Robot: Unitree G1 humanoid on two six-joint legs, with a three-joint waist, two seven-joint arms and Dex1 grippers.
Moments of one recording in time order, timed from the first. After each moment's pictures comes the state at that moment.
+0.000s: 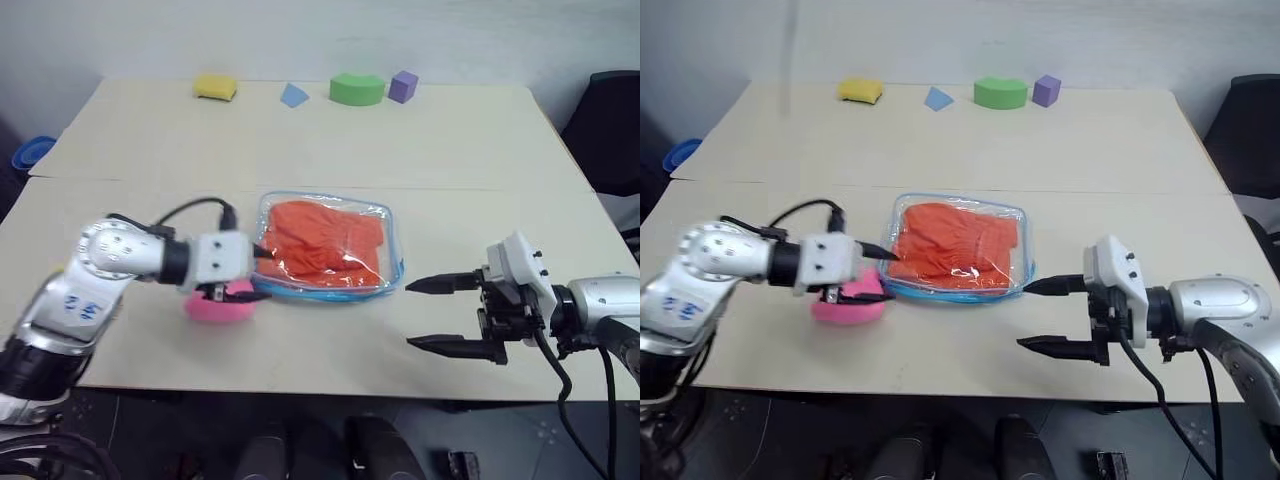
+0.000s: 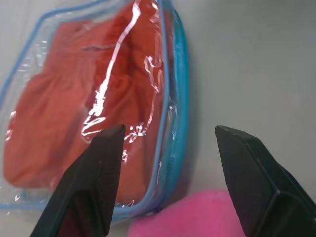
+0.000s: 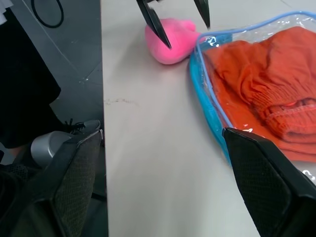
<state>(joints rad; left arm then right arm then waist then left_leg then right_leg) -0.57 0.96 -0.25 -0.17 -0.13 0.08 -1.13 -0.16 -1.01 -0.19 -0.59 0.86 0.68 1.08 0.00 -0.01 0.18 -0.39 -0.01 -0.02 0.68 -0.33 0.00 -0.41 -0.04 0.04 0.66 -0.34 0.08</state>
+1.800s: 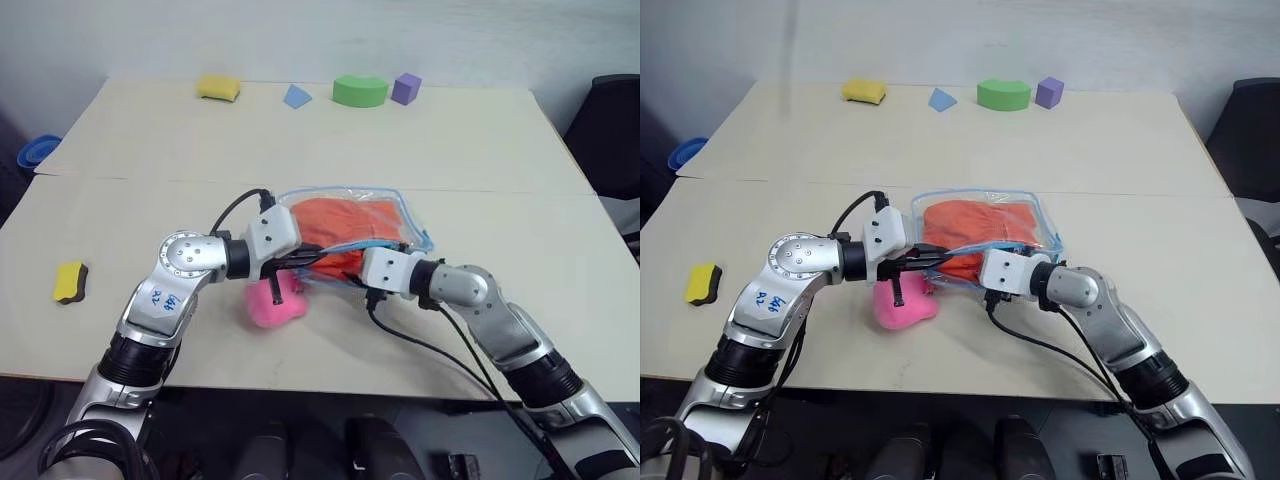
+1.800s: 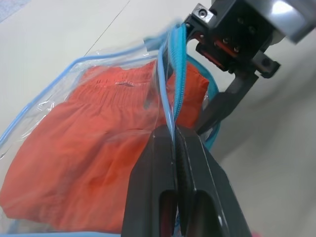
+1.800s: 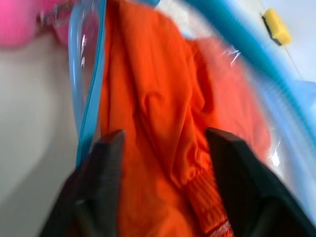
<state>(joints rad) -0.57 0.56 -0.18 -0.18 -0.19 0.42 -0.88 -0.50 -0.60 0.38 -0.07 -0.17 0.06 0.69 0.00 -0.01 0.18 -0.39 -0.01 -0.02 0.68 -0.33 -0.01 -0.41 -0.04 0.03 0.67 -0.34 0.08</state>
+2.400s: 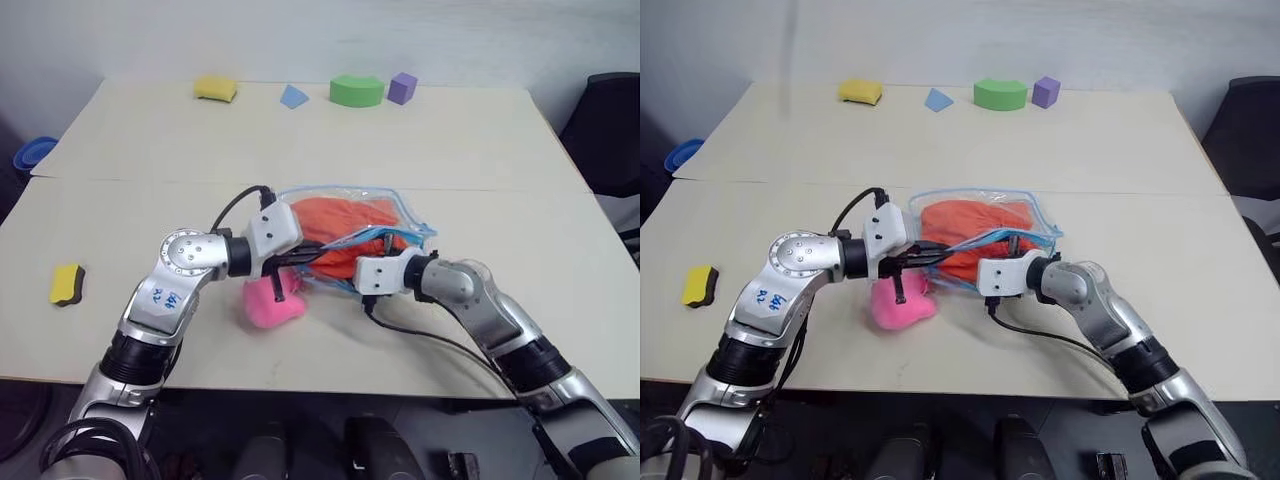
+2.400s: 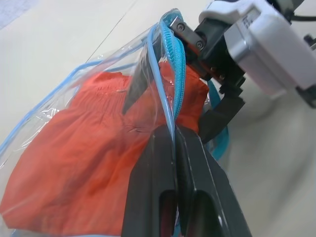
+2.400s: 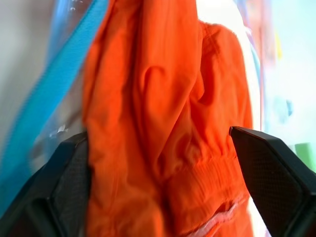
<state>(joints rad) -0.59 0.54 -0.17 -0.19 -0.19 0.43 -0.87 -0.62 -0.55 0.44 0.11 -0.43 -0.15 0.61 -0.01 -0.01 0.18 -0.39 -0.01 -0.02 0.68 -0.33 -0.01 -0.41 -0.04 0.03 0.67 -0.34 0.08</state>
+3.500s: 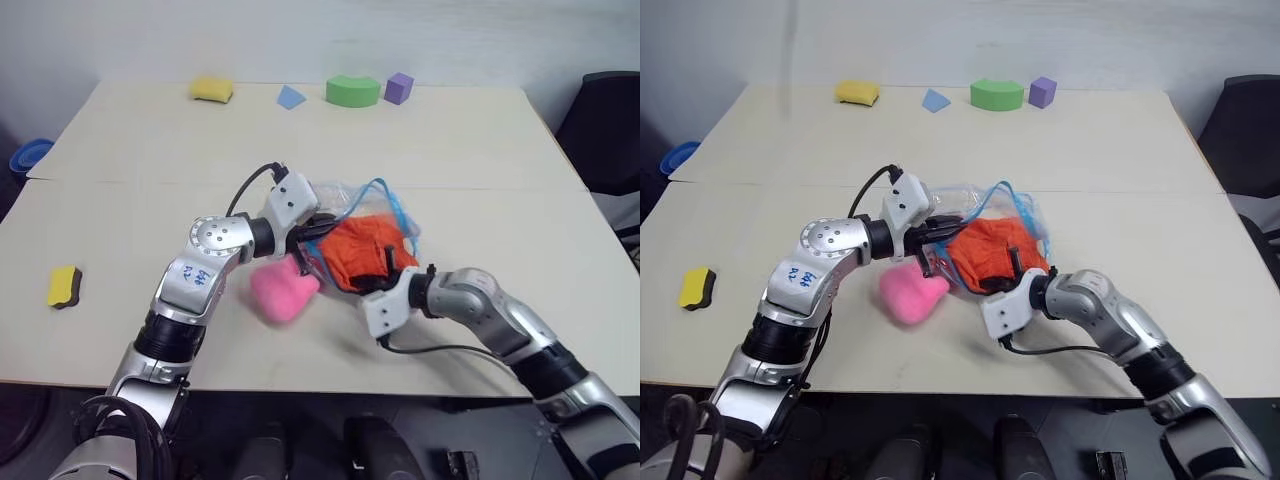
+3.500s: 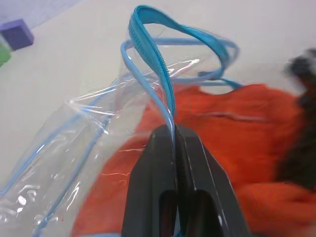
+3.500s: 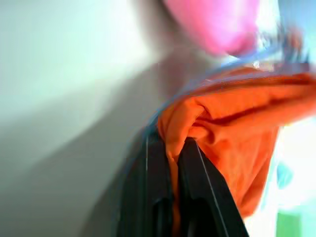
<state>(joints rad) -0.72 0.42 -0.21 0.03 -0.08 0.46 -0.66 -0.47 -0.76 0.42 -0.03 -0.42 -0.53 0.73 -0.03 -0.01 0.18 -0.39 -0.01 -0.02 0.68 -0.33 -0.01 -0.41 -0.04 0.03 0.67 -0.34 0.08</state>
